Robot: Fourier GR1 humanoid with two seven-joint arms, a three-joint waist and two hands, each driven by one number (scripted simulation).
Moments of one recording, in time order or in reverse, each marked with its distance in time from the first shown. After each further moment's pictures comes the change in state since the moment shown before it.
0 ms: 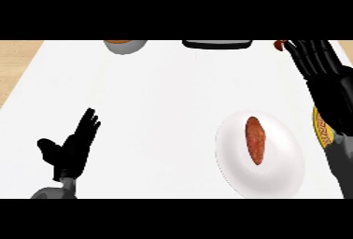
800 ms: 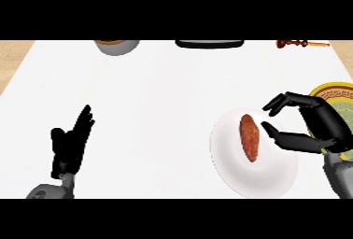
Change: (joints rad) left arm -0.018 0.042 -0.049 -0.064 -0.144 0.143 0.154; right arm 0.159 -0.051 0.061 0.186 0.174 0.096 -0.230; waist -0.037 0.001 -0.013
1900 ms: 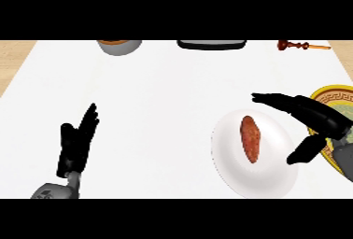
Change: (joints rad) left arm -0.007 -0.025 -0.026 -0.060 -0.063 0.032 0.103; right arm -0.153 -0.207 0.189 0.186 0.475 0.239 -0.155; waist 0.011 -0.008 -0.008
